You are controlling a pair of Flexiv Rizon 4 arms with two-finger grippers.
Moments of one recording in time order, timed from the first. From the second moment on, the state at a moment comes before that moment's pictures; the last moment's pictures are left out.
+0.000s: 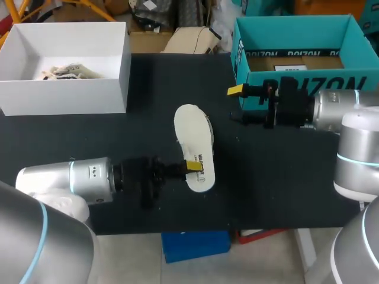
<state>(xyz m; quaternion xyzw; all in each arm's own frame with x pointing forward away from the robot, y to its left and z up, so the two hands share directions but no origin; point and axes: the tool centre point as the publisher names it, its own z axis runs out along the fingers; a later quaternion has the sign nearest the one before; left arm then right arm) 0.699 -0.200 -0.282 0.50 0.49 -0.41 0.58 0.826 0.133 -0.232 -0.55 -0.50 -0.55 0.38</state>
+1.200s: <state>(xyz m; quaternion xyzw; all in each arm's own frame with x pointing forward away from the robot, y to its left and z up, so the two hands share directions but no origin) 0.747 -0.193 -0.282 0.51 0.50 -0.40 0.57 0.817 0.147 -0.251 -0.52 -0.54 -0.52 0.41</state>
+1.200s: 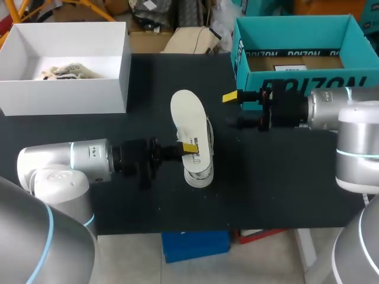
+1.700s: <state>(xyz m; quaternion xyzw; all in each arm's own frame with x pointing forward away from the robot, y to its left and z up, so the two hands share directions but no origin) 0.747 -0.193 -0.281 0.51 0.50 -0.40 0.57 0.816 0.179 -0.267 -0.50 -0.57 -0.48 0.44</state>
